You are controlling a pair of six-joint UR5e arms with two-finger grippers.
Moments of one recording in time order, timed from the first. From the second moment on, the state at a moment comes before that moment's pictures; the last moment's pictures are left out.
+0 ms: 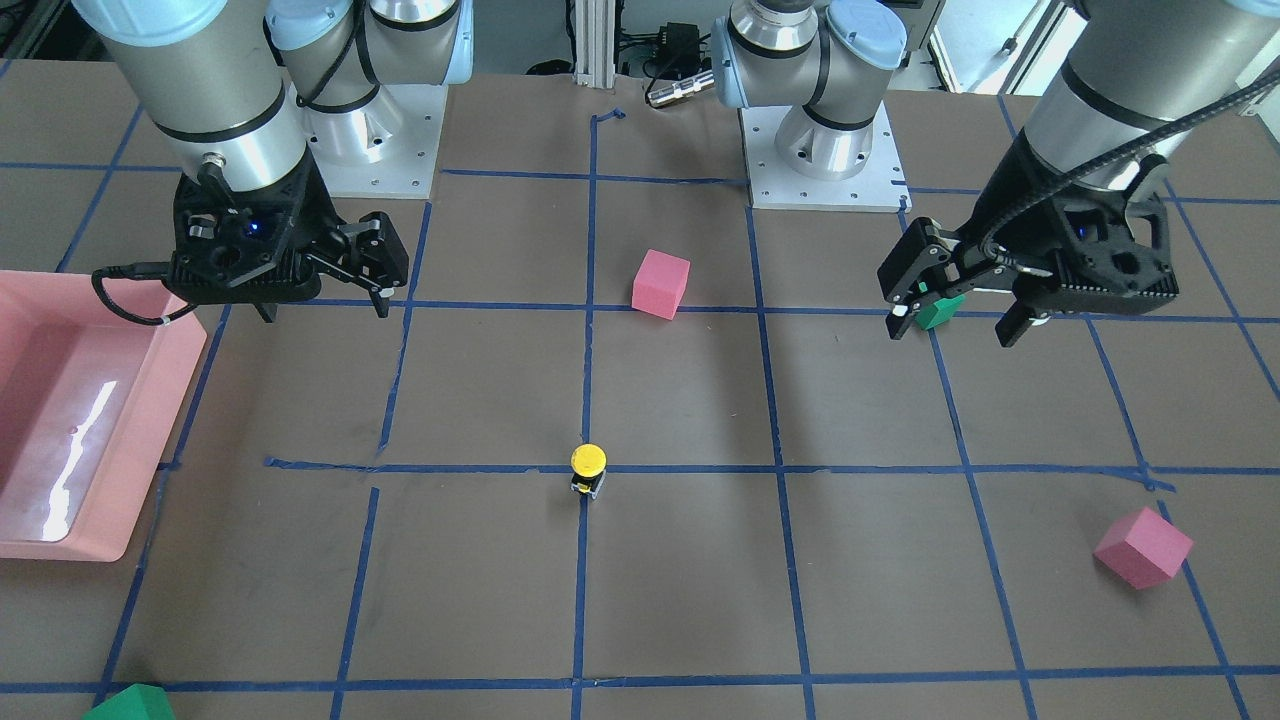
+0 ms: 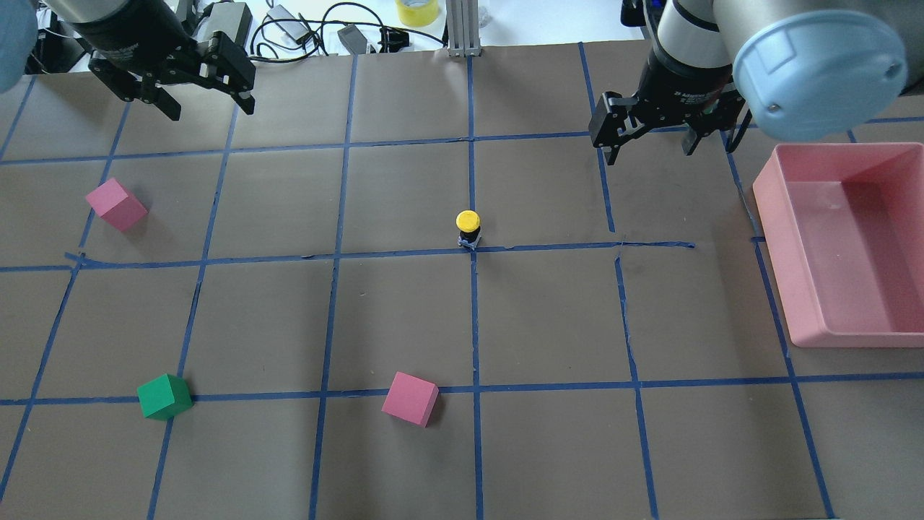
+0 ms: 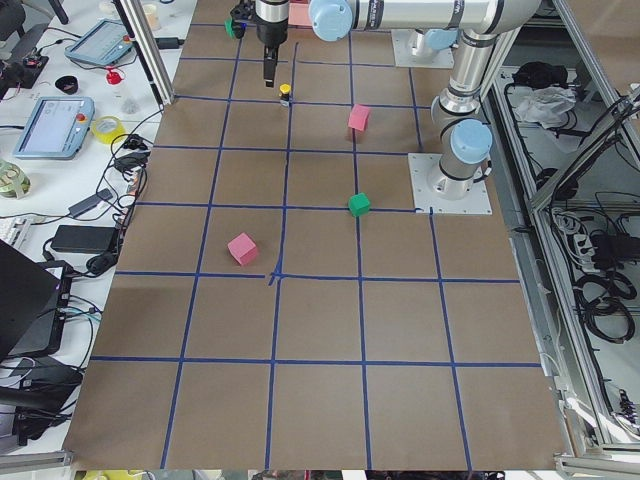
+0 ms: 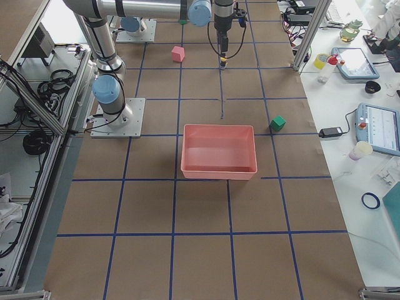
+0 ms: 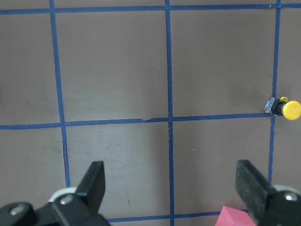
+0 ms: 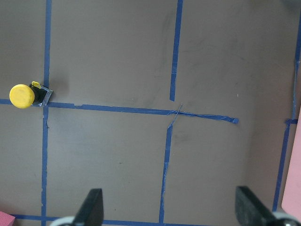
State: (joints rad) left arm -1.46 -1.69 -1.44 -1.49 1.50 0.12; right arm 1.62 -1.49 1.58 -1.69 -1.59 -0.03
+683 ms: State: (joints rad) left arm -1.46 -1.72 -1.46 -1.50 1.62 0.09; right arm 1.62 -1.49 1.58 -1.69 -1.59 -0.03
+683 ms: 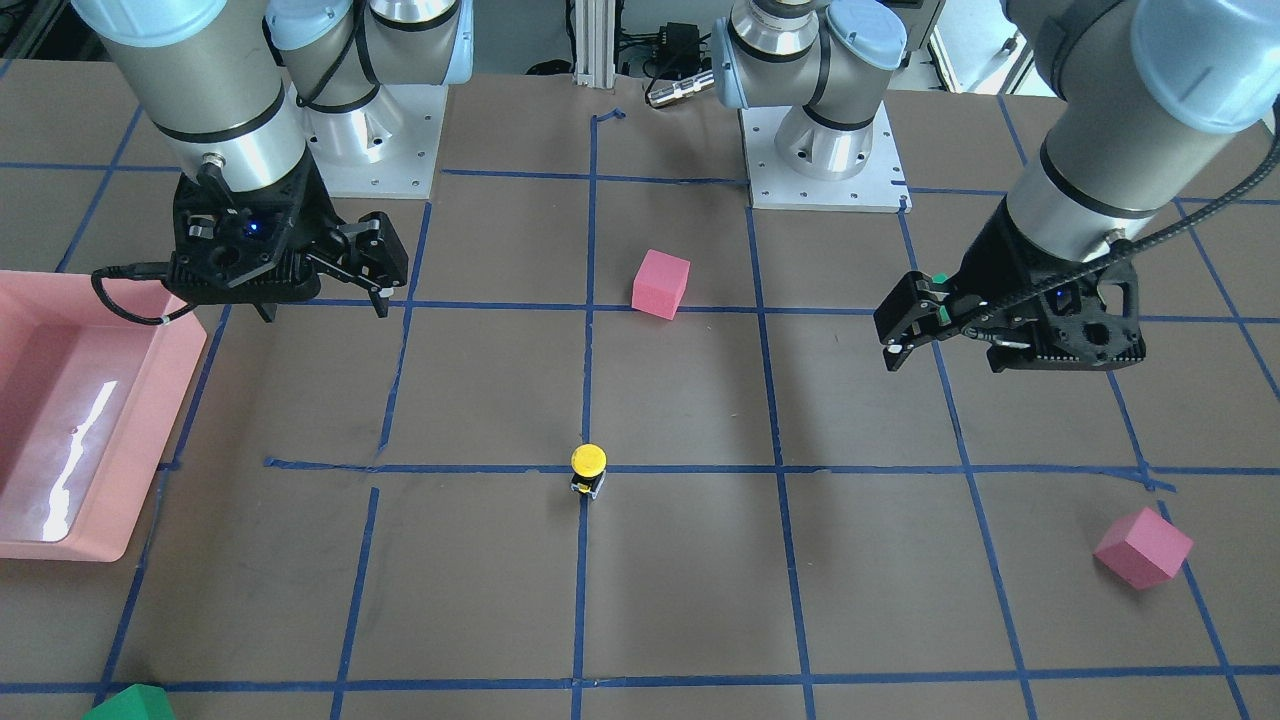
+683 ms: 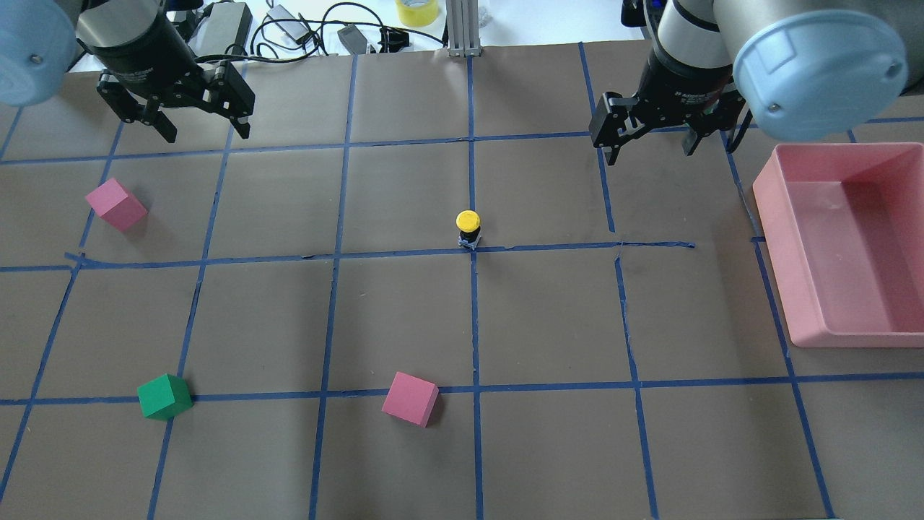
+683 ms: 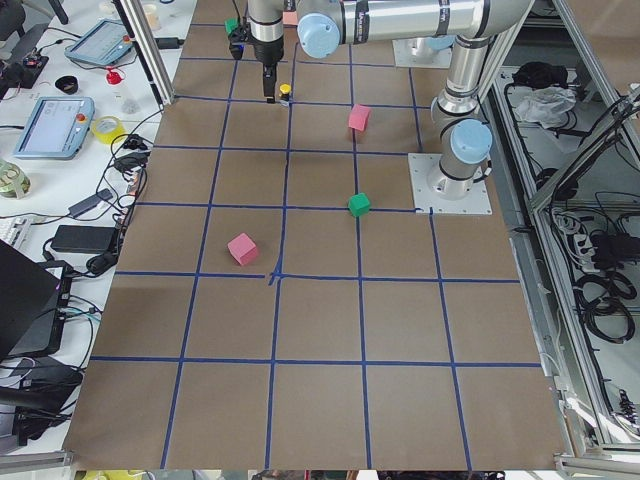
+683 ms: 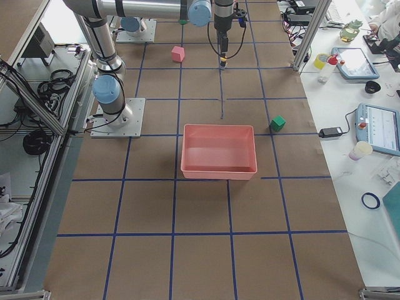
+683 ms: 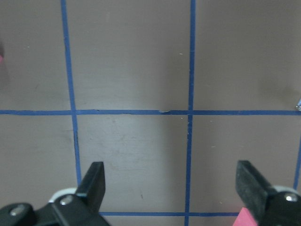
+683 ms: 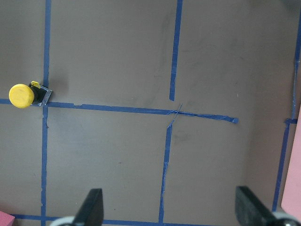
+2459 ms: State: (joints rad) left arm -1.56 -1.61 -1.49 -1.45 1.59 -0.03; right arm 1.62 -1.49 1.58 -1.71 -1.59 -0.03
